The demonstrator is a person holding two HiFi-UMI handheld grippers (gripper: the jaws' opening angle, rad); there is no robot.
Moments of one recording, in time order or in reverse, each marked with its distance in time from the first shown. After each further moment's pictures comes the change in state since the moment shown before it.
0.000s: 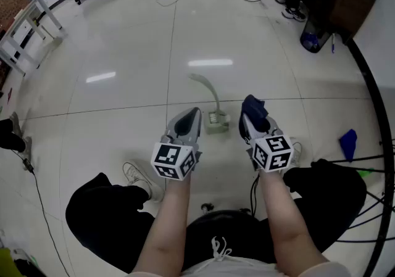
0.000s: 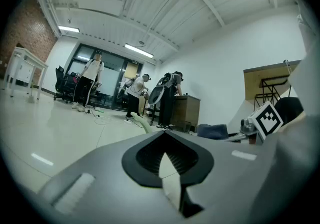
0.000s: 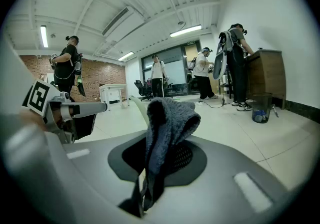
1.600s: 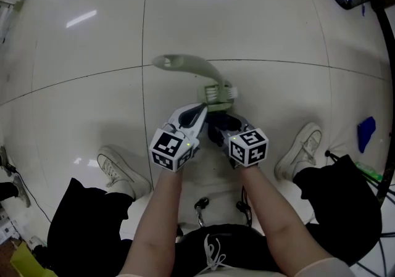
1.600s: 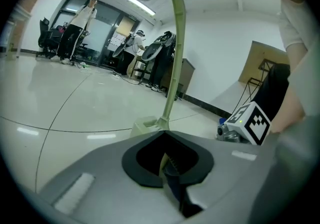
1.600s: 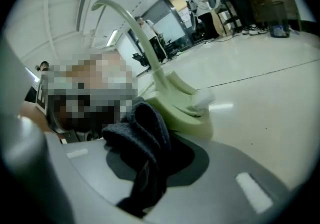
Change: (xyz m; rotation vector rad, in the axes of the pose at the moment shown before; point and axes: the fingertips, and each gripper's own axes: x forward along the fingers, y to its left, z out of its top) left arm 0.082 0.048 -0.247 -0.139 0.391 -0.199; right arm 0.143 0.033 -0.261 0.327 0.403 0.233
